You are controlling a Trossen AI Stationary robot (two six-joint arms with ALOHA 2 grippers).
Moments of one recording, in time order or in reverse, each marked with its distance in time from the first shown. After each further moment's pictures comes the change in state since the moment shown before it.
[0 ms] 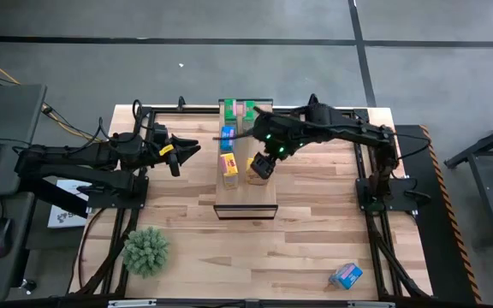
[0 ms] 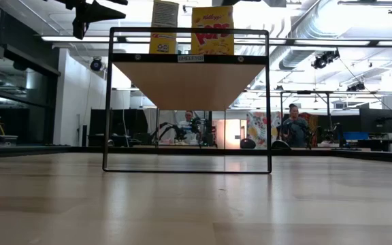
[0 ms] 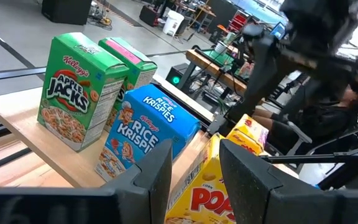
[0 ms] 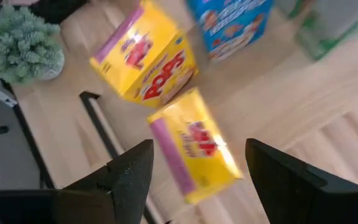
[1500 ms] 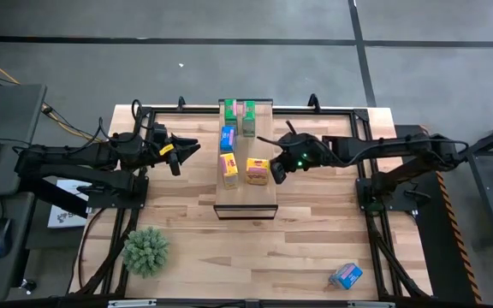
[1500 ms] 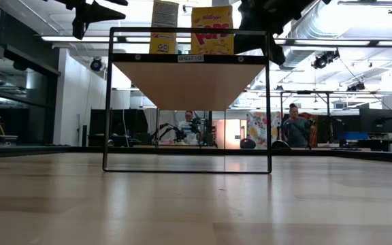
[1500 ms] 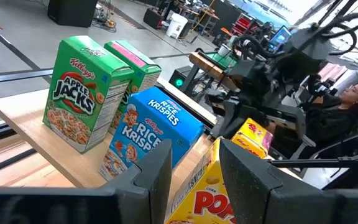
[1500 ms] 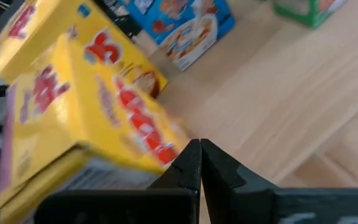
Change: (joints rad) left arm 0.000 0.000 0.000 0.002 -0.020 -0.004; right arm -0.033 -0.549 -1.258 1.116 0.047 0.138
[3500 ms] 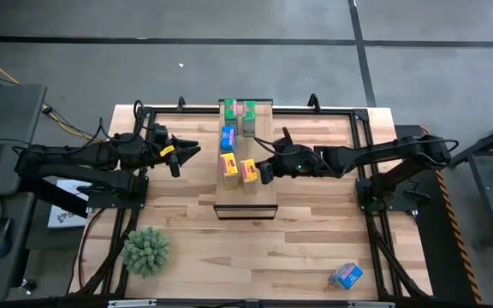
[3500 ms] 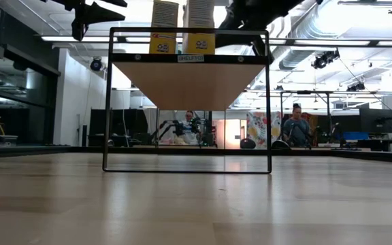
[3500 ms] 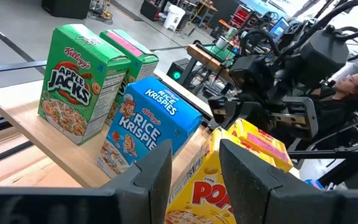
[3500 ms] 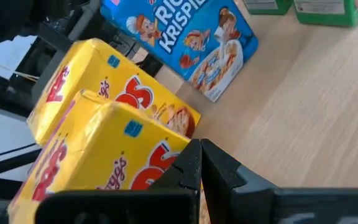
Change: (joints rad) left arm 0.000 0.000 0.000 -0.024 0.027 -0.008; right arm 0.086 0.091 0.000 0.221 0.172 0.232
